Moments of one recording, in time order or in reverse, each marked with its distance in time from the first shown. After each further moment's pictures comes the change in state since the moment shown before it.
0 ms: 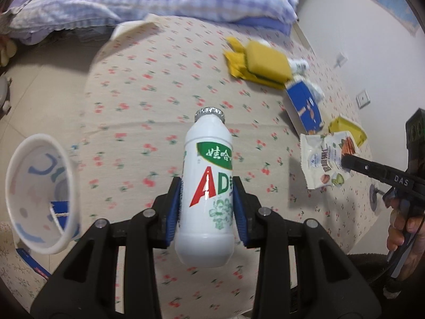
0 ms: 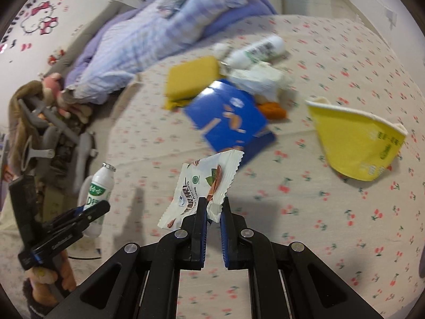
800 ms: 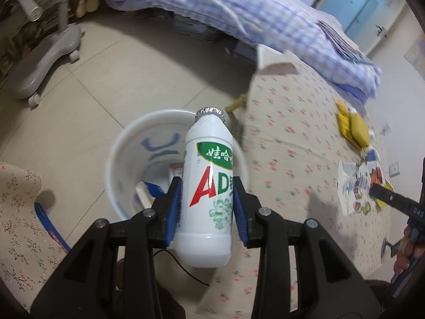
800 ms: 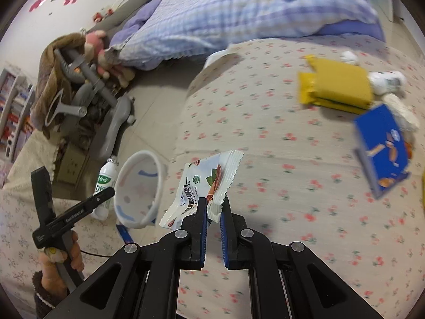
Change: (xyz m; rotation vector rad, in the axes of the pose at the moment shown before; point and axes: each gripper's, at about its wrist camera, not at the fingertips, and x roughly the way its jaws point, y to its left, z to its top) left arm -0.058 0.189 -0.038 -0.343 -0.113 0.162; right arm 0.072 0.172 0.004 -0.229 0.090 0.121
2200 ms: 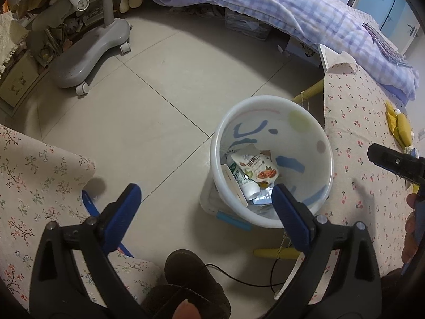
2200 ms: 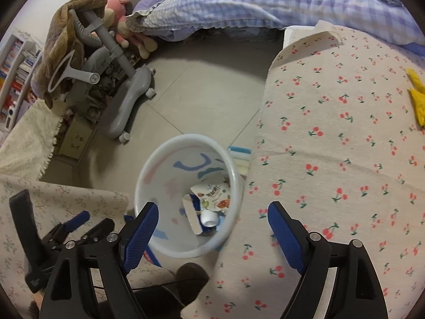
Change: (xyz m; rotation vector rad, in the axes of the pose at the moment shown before) left arm -0.013 0.075 -0.018 -0.023 0.016 0.226; right arm 0.115 0.119 0.009 -0.119 0.087 0.023
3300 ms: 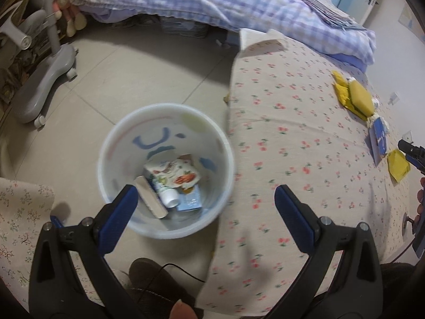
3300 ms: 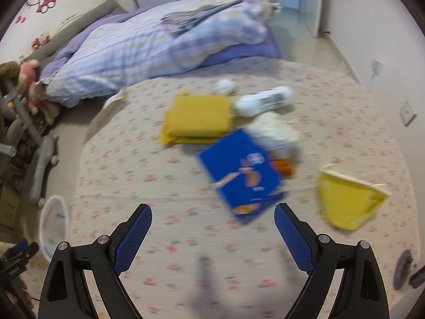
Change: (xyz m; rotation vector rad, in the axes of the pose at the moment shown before) left arm -0.013 -0.129 0.000 0.188 -0.008 -0.146; right arm -0.185 -0.223 -0.050 0.267 -0.249 -0.479
